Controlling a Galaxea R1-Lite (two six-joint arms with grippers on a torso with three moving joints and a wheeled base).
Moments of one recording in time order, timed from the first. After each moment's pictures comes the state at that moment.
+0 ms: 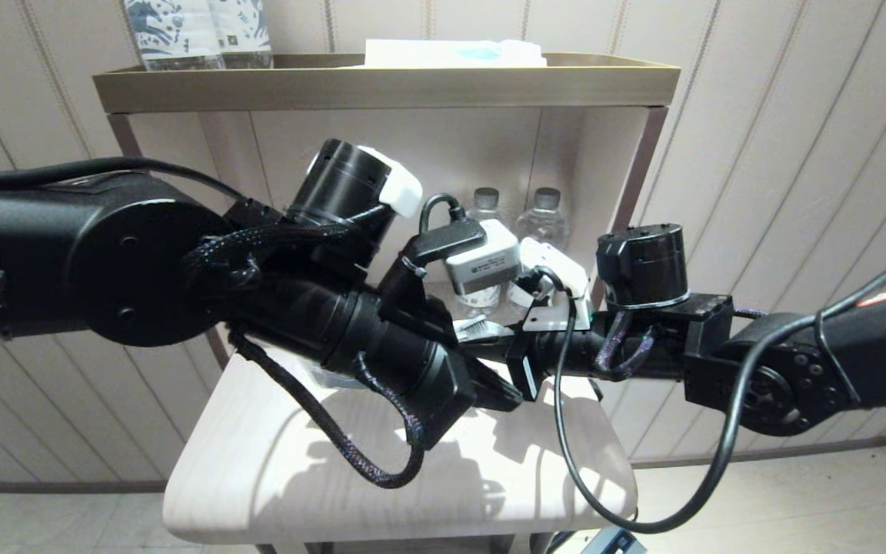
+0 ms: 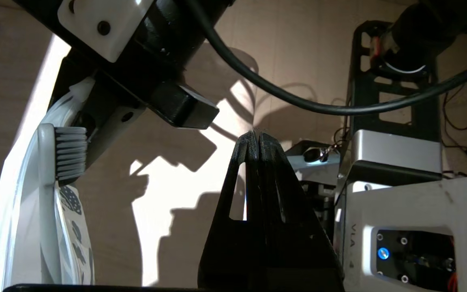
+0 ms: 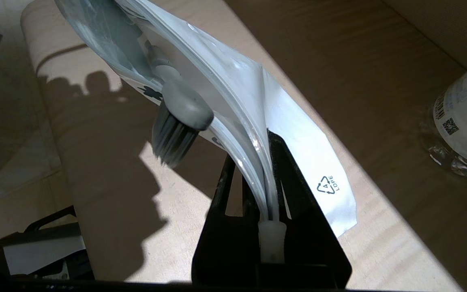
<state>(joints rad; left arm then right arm) -0.80 1.82 -1.47 0.35 -0.57 0.39 0.53 1.83 -1.03 -0.48 0.49 -0.23</state>
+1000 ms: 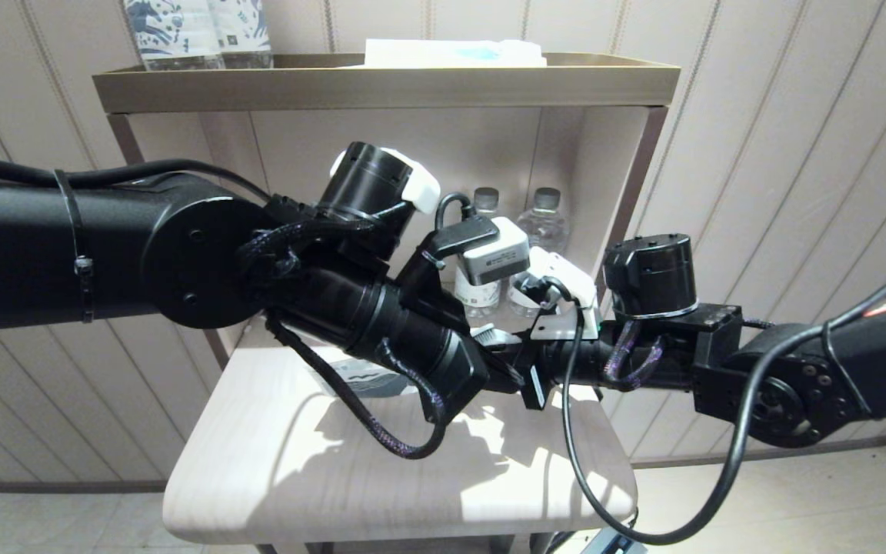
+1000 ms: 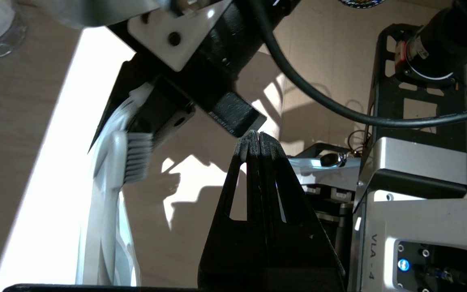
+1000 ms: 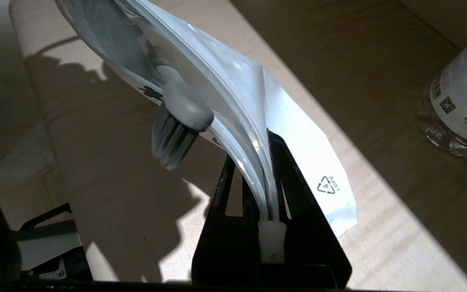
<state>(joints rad) -0.76 1.89 -1.55 0.35 -0.53 0.39 0.54 1.82 -0.98 -0.51 0.48 -0.24</state>
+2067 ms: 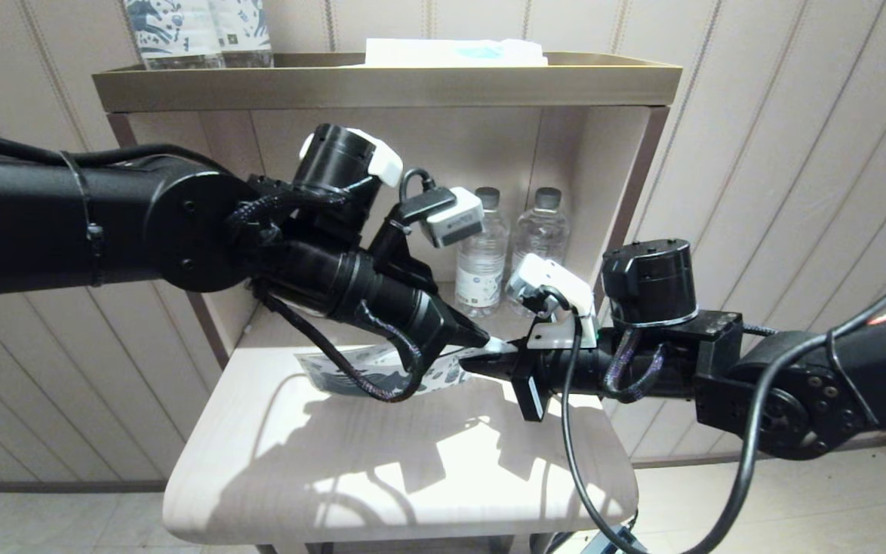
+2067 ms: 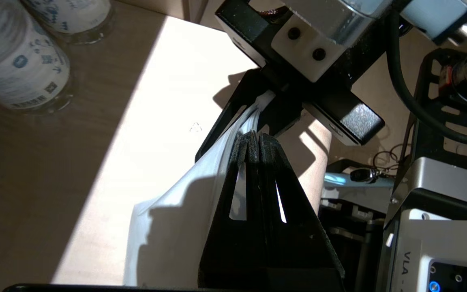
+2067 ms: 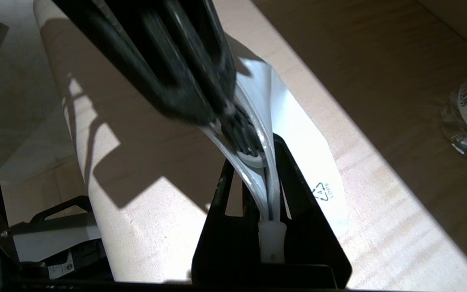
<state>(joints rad) -0.68 1.90 -1.60 0.35 -0.53 0.37 0.54 1.81 -0.96 -0.52 0.49 -0.25</state>
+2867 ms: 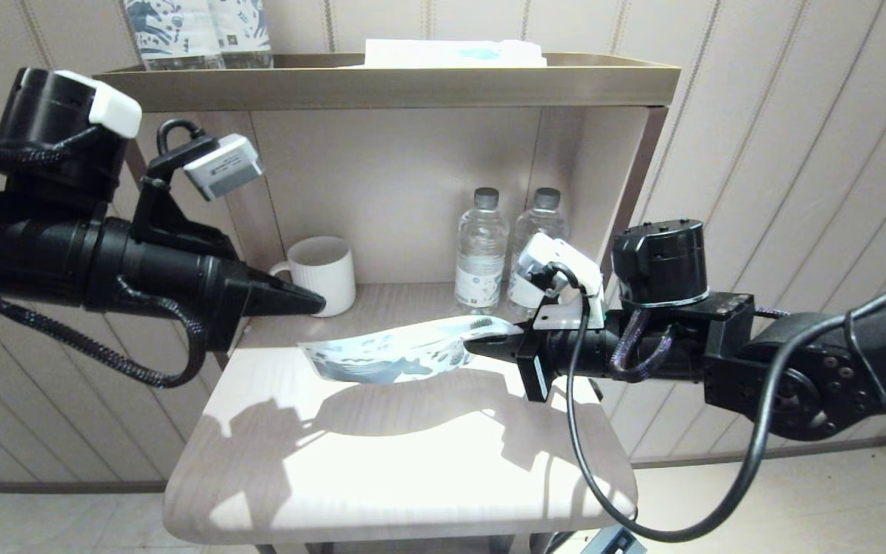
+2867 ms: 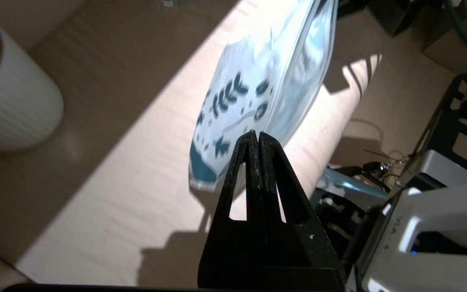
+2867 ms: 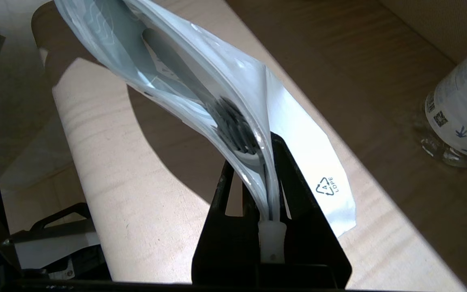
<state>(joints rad) -0.34 1.55 -1.29 0.38 -0.59 0.34 0.52 1.79 -1.01 -0.47 0.49 -0.23</state>
